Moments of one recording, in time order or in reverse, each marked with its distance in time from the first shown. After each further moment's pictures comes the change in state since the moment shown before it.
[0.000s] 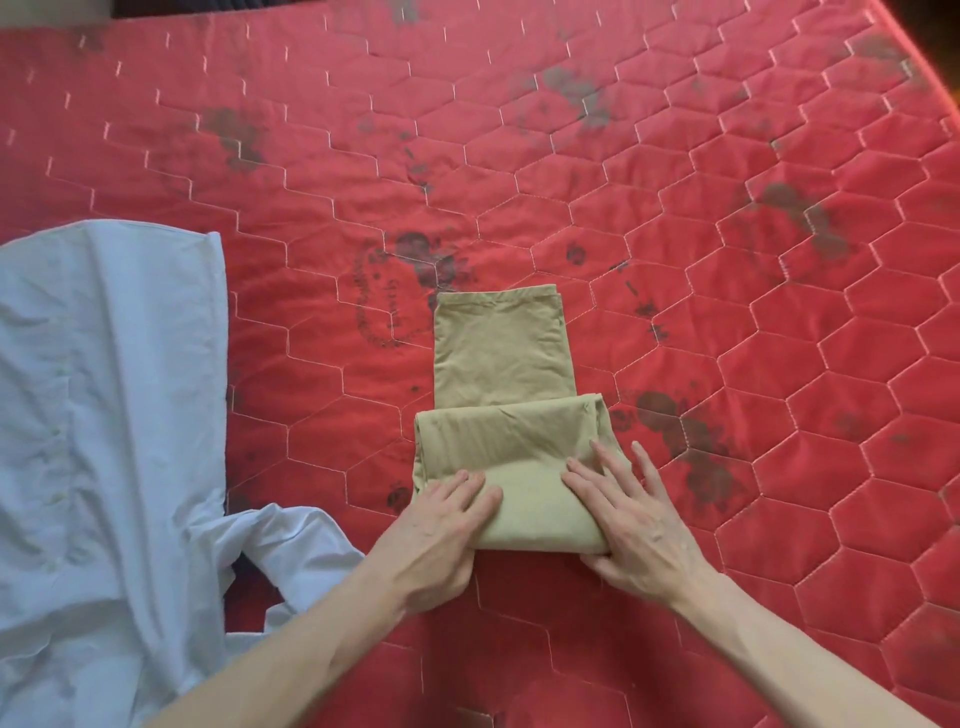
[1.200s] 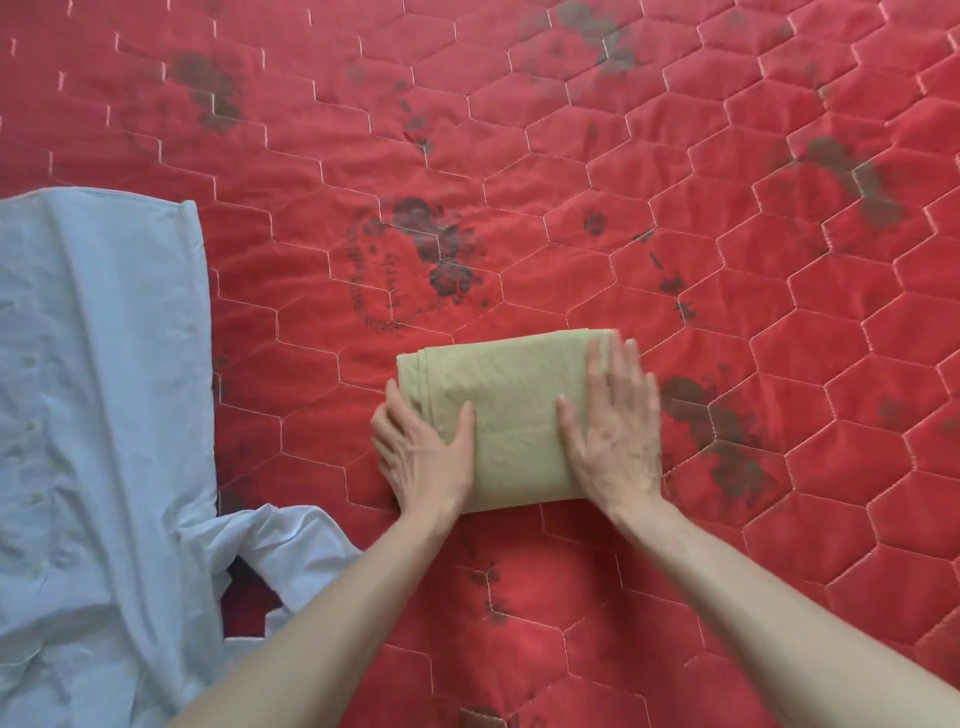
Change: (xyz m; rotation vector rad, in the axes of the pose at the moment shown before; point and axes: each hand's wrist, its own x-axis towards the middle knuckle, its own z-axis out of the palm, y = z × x) left_hand 0.075 -0.021 0.005 -0.535 0.490 -1.095; right_hand 0.103 -0.014 0.013 0.134 0.258 0.600
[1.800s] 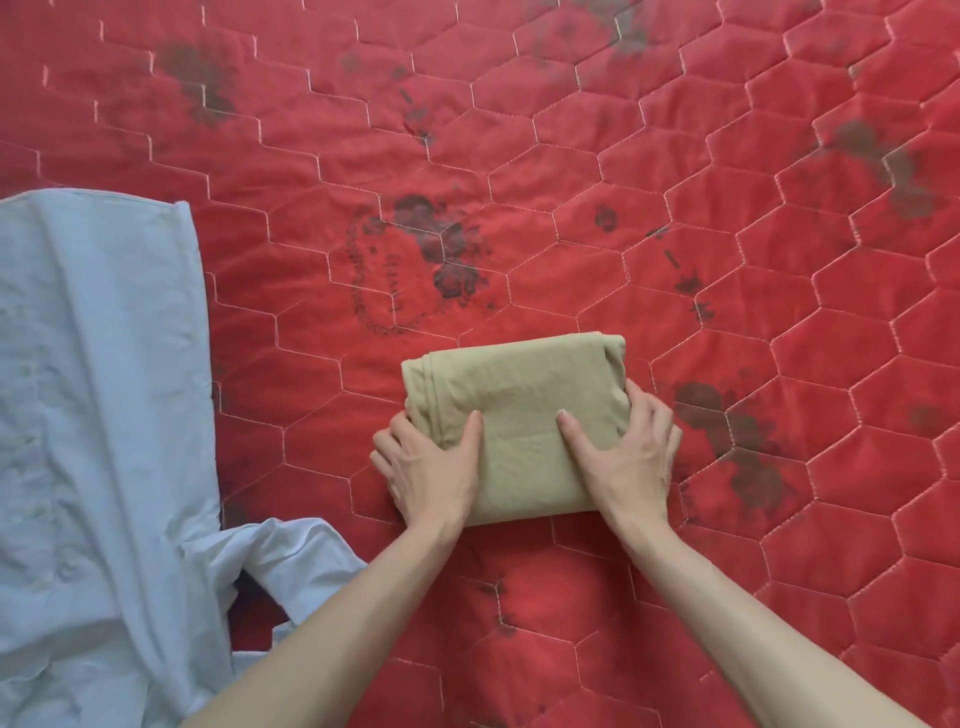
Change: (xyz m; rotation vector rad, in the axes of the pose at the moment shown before) left_hand 0.007 0.004 0.000 0.051 -0.023 -0.134; right_hand -0.006 -0.008 0.002 0.327 -0.037 0.519
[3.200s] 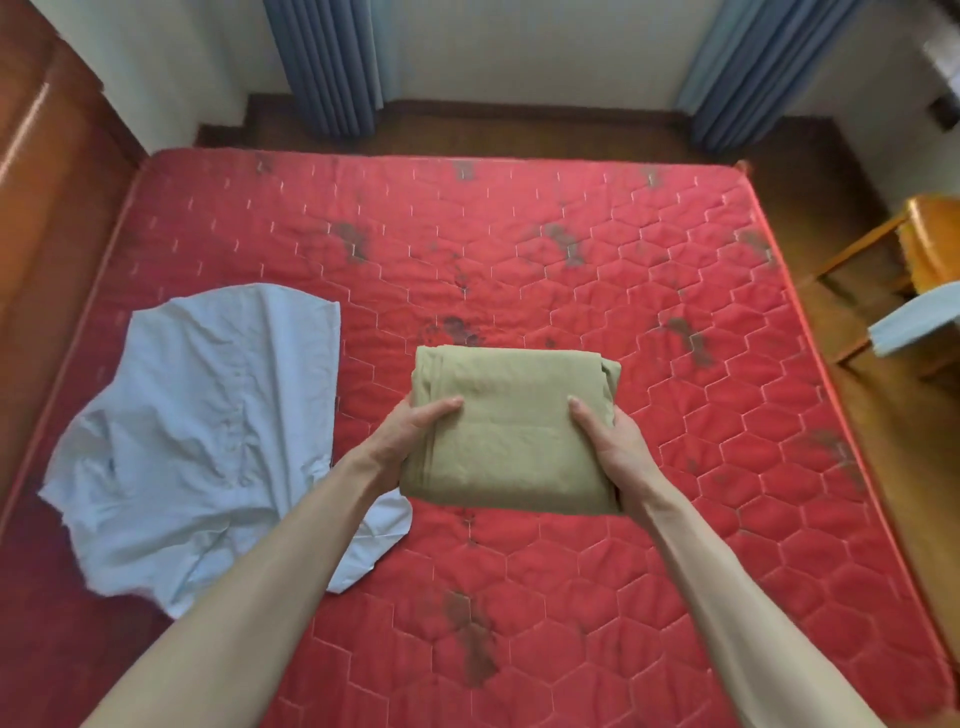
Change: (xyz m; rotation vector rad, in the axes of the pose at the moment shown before) left_hand -0.186 0.109 -0.360 -0.841 -0.785 0.005; right_hand -0.159 -0.194 -0.350 0.667 -0.551 0.063
